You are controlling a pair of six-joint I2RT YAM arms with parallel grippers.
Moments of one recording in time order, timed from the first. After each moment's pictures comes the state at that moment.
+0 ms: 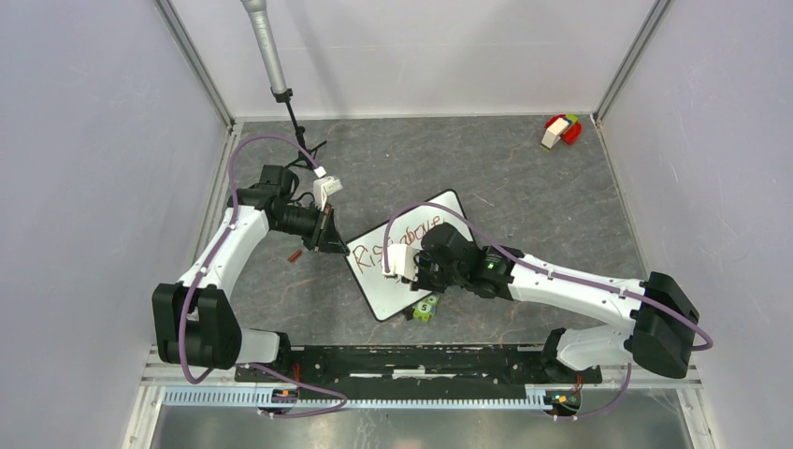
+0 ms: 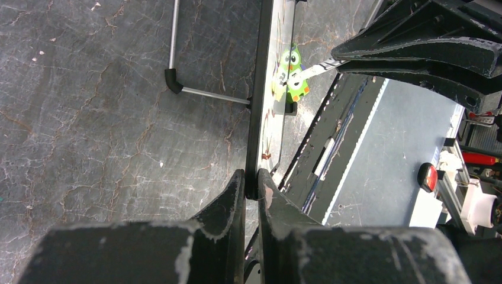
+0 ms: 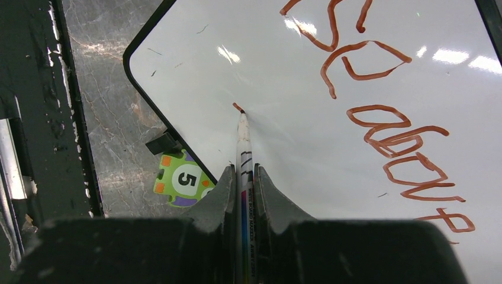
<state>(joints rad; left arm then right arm) -0.11 1.35 1.03 -0.95 0.93 0.41 1.04 1.30 0.89 -0.35 -0.11 -0.47</state>
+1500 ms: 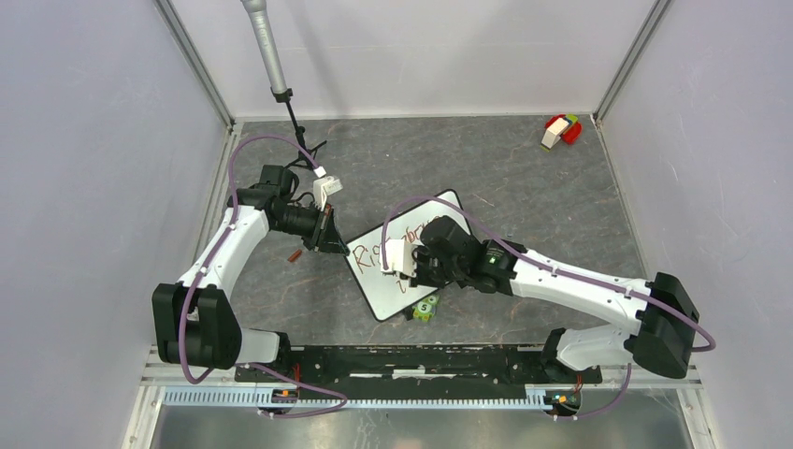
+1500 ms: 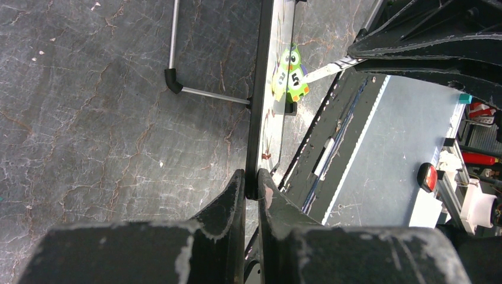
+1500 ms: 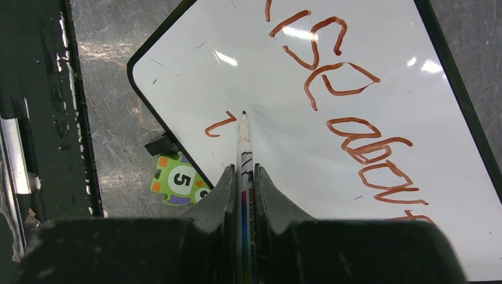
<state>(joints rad) -0.11 1.35 1.03 -0.95 0.93 0.41 1.05 1.30 0.97 -0.42 -0.14 -0.51</state>
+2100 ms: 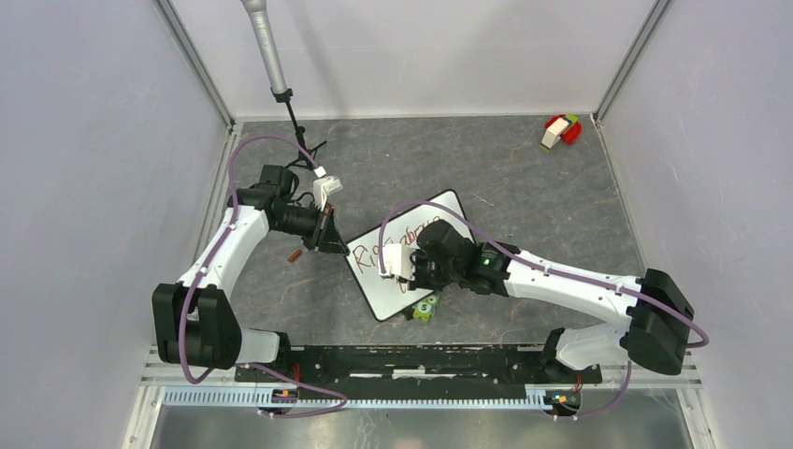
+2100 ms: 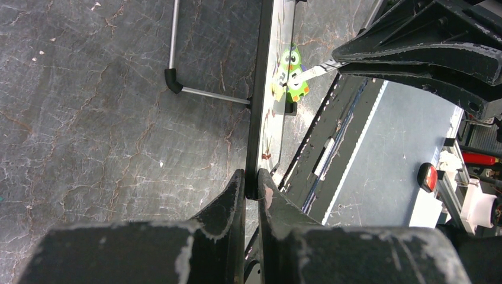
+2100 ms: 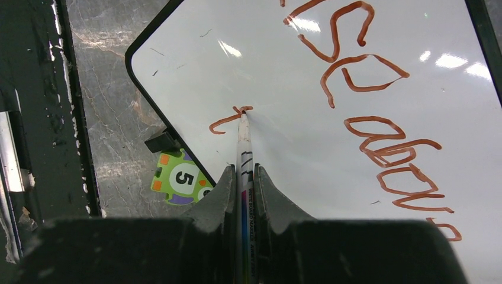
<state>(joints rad) -0.11 1.35 1.03 -0.95 0.93 0.41 1.05 1.33 0.94 -0.40 -0.12 -0.51</state>
